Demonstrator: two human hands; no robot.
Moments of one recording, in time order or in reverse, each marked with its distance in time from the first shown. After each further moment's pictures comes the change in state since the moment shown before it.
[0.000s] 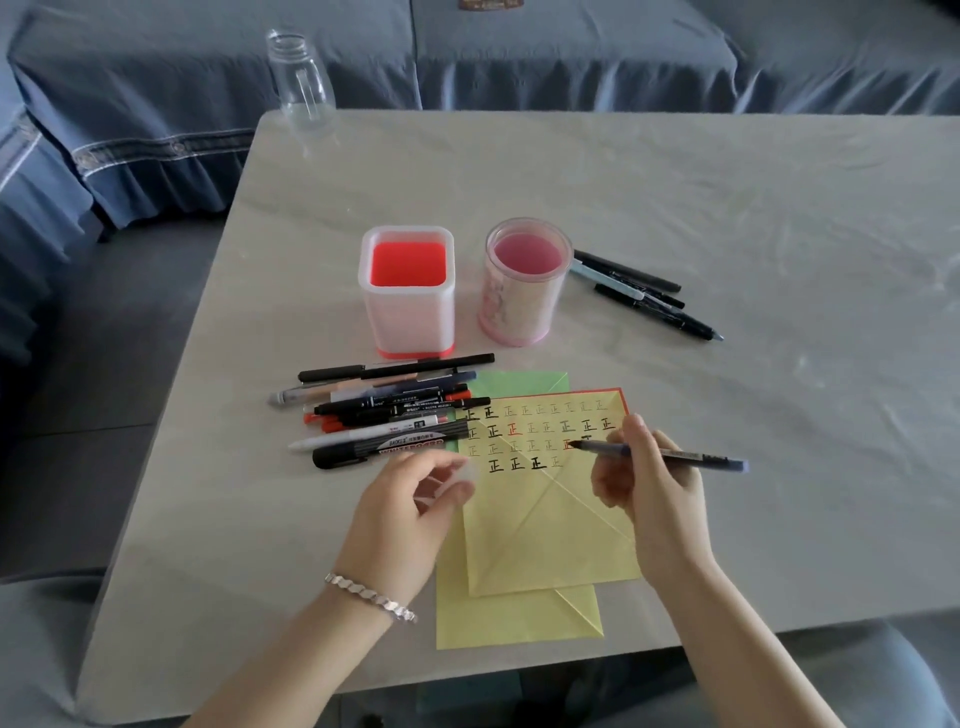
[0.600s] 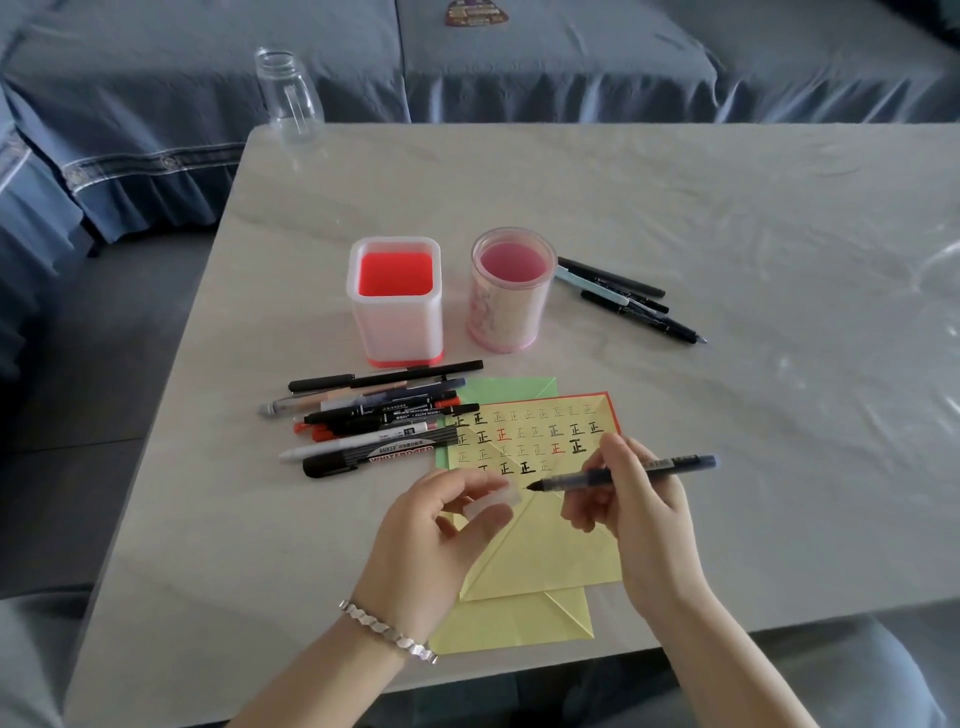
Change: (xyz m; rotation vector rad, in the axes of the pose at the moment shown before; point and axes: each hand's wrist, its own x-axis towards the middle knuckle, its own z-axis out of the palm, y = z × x) left_hand -0.015 0.042 0.001 -0.277 -0.105 -0.025; right_hand -0.030 -0.019 0.005 0.025 -0.172 -0.023
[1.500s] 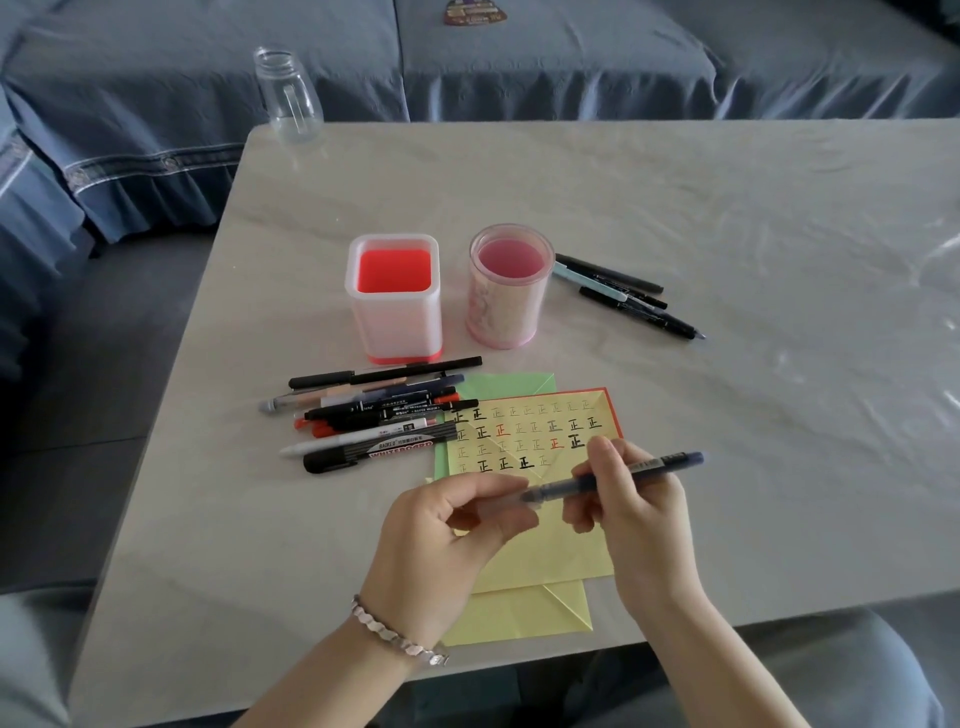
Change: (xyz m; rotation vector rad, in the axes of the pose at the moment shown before) left_hand -0.007 0.015 0.005 -0.090 0.001 -0.014; right_hand -0.009 -0.002 0.006 -0.056 0.046 -0.064
